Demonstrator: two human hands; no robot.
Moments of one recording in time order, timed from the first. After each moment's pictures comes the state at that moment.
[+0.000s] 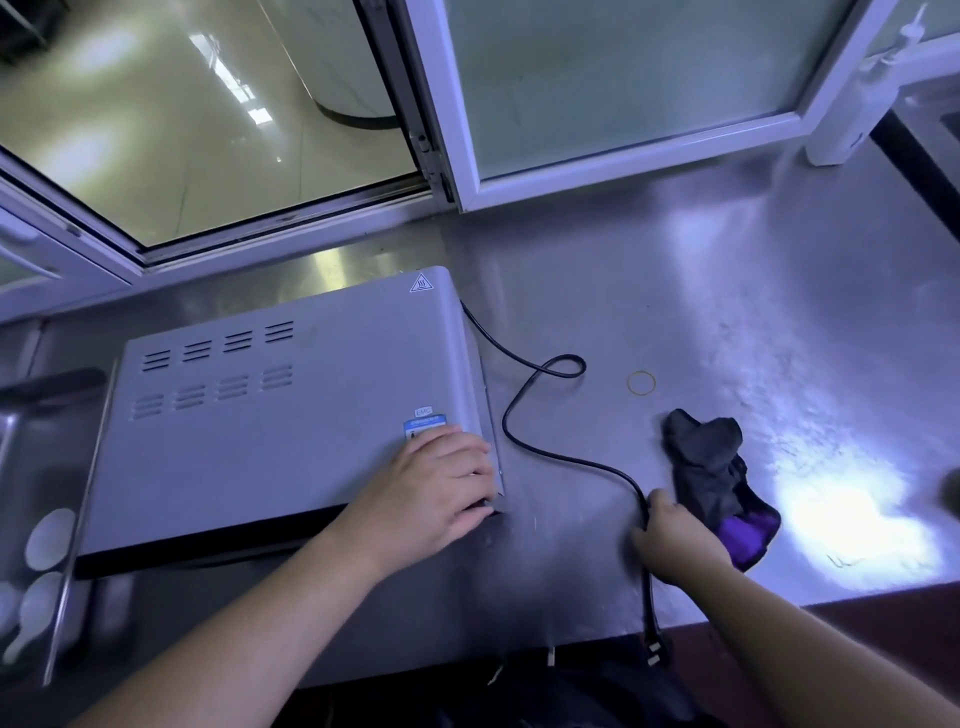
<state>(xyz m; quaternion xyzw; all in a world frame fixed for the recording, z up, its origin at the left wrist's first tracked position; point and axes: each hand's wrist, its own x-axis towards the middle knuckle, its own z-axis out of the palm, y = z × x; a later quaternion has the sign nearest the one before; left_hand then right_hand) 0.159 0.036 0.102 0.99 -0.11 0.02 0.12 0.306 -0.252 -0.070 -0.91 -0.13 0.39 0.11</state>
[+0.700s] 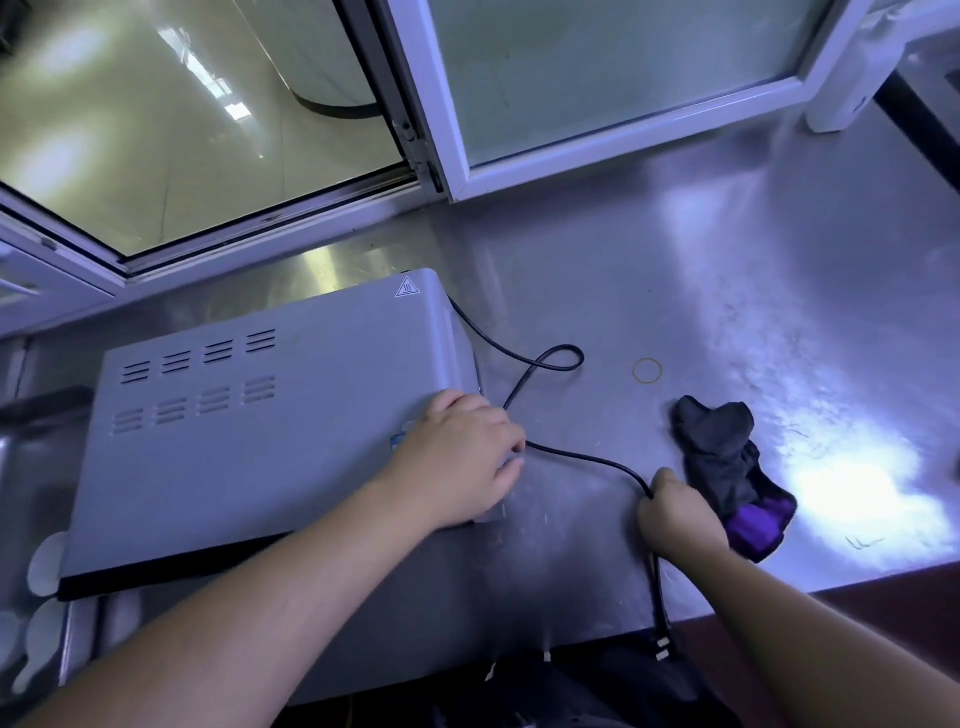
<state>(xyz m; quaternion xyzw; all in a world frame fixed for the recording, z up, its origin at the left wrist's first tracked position) 0.215 0.028 0.117 0.99 0.00 -0.11 0.07 0.309 -0.230 -0.076 -0.92 -0.05 0.35 0.17</state>
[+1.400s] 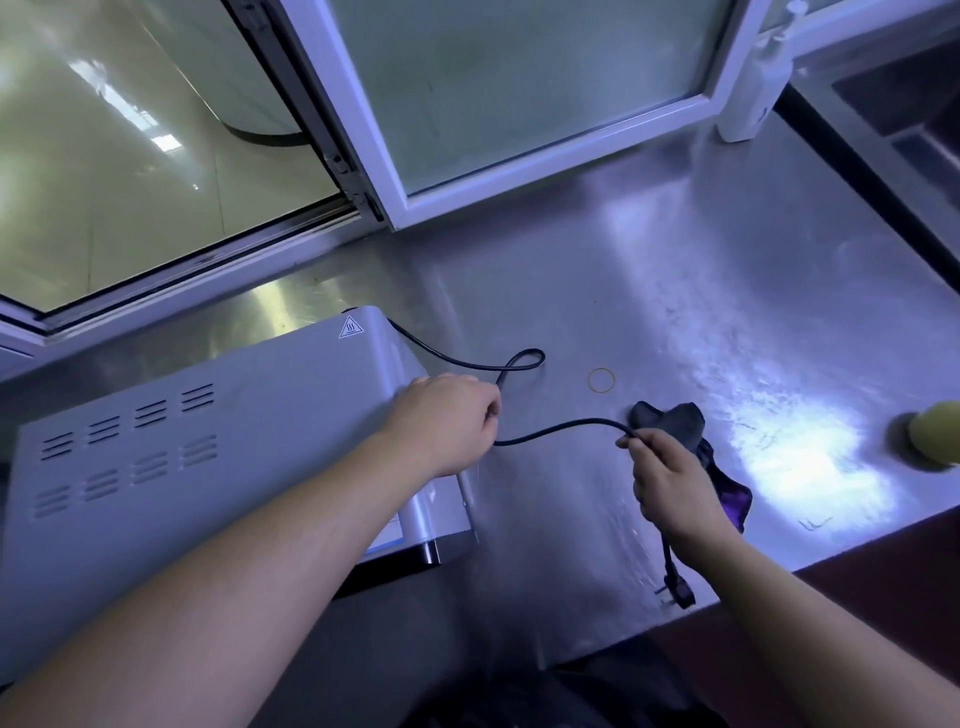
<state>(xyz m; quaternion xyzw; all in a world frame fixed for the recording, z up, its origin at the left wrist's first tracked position) 0.299 0.039 0.107 0.97 0.07 -0.21 0.07 0.329 -0.232 0.015 -0.78 0.07 0.28 0.56</state>
